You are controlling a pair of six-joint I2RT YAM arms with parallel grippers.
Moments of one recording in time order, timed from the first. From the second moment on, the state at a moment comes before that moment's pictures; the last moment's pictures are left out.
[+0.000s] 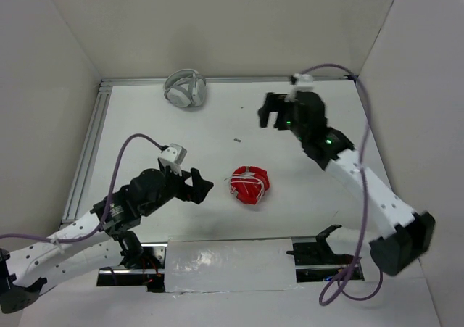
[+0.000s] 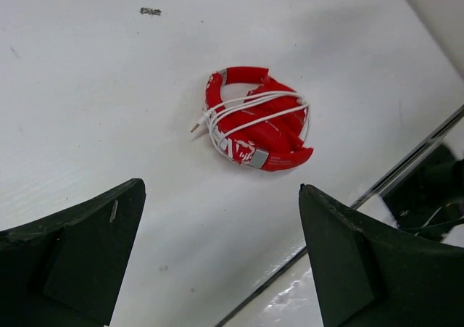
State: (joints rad) left arm -0.93 0.69 0.62 -0.27 -0.23 -0.46; right arm 0.56 1.28 1.21 -0.30 0.18 0.26
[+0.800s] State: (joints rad) left arm -0.25 0.79 0.73 -0.43 0.22 -0.56; right arm 0.32 0.30 0.77 -0.70 0.59 0.78
